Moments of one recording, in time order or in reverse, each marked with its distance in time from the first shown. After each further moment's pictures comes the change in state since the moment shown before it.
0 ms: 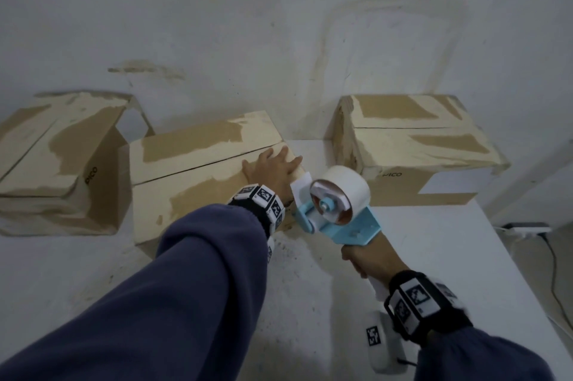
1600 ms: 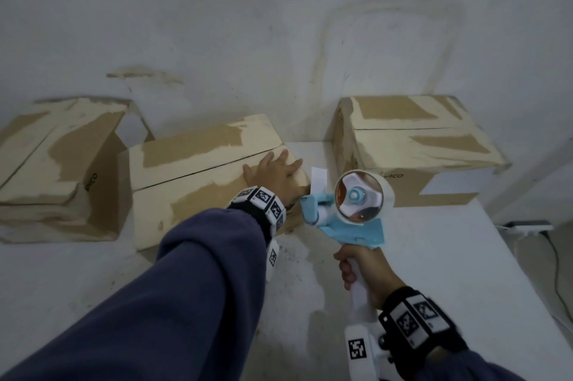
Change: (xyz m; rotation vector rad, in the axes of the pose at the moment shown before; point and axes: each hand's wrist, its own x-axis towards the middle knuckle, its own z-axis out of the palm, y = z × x) left_hand -0.007 0.003 -0.006 -0.075 -0.018 -0.023; right_hand -0.012 -0.007 0.021 0.561 -0.076 0.298
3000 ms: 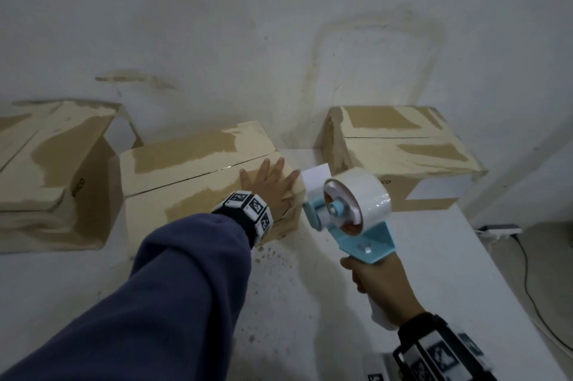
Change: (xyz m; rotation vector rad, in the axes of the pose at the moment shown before) left_hand -0.001 -0.011 0.004 0.218 -0.147 0.176; right_hand -0.048 -0.006 -0.004 -0.152 0.156 -0.387
